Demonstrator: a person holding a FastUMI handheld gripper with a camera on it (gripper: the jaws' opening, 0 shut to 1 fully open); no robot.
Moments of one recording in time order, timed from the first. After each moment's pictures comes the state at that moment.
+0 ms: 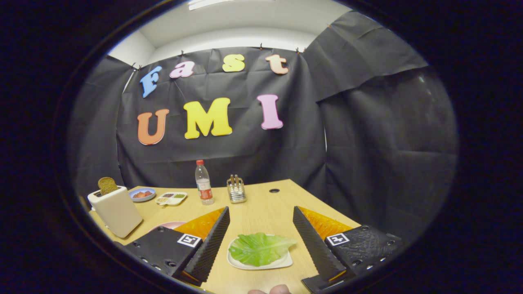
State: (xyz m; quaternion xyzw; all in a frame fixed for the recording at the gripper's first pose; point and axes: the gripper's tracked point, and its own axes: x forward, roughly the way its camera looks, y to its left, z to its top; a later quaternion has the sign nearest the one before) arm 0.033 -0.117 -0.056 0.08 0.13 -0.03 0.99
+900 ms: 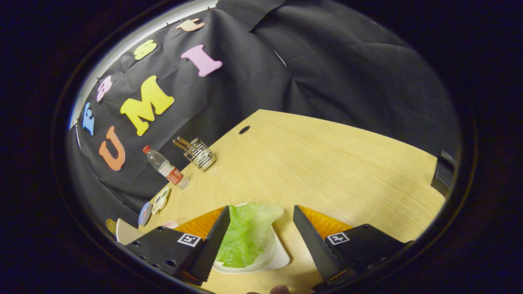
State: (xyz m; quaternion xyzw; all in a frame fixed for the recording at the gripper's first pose) arm 0.088 -0.155 -0.196 0.31 0.31 -0.08 0.89
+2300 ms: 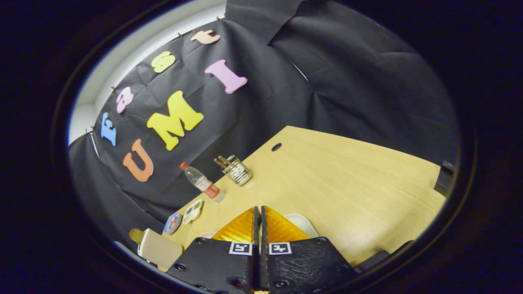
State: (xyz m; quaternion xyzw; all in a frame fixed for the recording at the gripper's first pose) arm 0.087 -0.108 -0.095 0.33 0.24 0.00 0.91
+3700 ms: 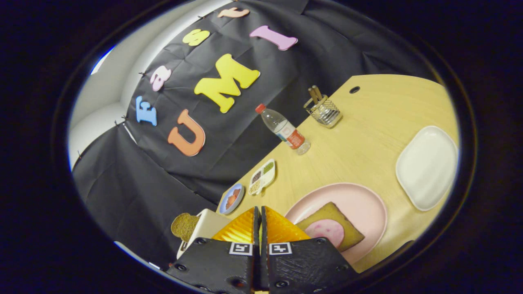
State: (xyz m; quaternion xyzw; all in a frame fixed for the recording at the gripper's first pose) arm 0.097 0.142 -0.104 0.38 0.29 0.15 0.87
